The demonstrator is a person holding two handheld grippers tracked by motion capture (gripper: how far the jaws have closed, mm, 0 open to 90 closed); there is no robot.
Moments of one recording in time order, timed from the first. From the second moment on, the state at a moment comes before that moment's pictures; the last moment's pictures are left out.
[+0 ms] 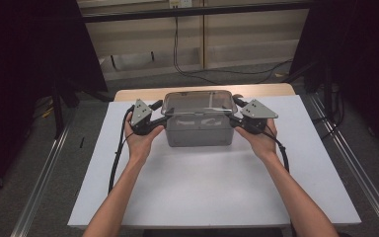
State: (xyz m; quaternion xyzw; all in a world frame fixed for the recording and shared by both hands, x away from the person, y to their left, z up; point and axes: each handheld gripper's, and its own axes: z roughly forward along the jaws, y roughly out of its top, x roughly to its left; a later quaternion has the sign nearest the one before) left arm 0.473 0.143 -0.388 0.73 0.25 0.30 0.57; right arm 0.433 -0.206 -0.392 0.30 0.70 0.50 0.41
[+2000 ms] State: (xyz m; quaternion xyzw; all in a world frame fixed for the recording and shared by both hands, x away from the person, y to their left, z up) left arm 0.509 0.140 -0.369 0.72 0.26 0.30 0.58; right arm 0.473 -0.214 -0.369 0.30 0.68 0.55 0.38
